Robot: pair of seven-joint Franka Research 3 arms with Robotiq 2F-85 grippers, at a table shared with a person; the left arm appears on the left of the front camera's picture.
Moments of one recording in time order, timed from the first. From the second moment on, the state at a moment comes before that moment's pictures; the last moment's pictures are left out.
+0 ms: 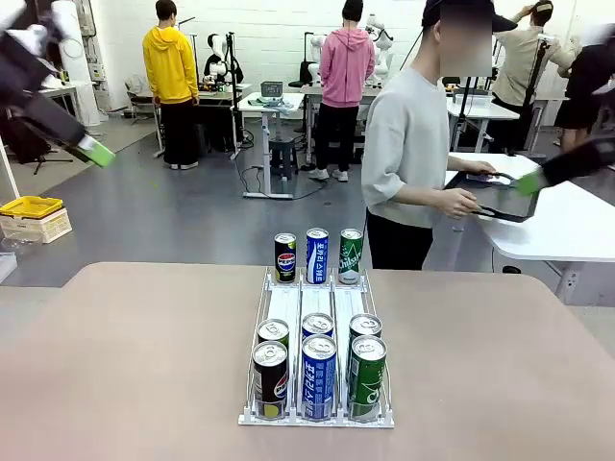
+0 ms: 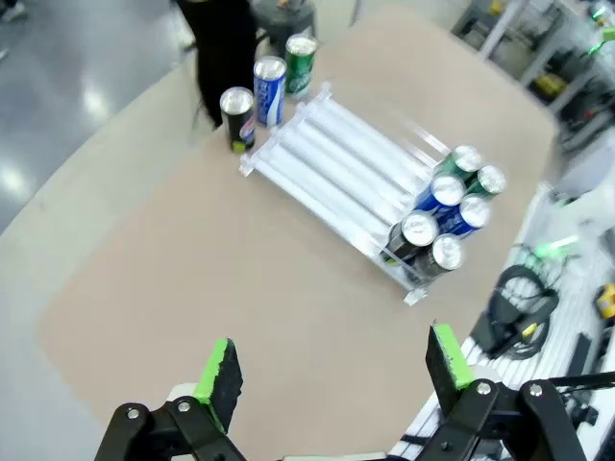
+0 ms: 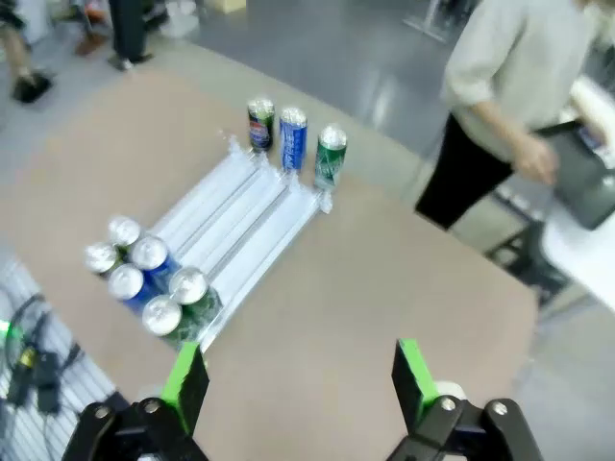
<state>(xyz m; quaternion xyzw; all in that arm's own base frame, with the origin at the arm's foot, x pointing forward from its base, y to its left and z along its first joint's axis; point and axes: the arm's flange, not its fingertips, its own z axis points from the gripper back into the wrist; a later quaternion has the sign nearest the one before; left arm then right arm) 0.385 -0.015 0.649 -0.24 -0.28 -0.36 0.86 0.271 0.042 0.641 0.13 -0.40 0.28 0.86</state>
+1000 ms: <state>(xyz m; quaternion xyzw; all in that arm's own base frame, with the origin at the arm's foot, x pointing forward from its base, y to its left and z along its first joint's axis) 0.361 0.148 0.670 -0.28 -0.37 -0.20 0.86 0.224 -0.131 0.629 0.26 -0.48 0.16 0.82</state>
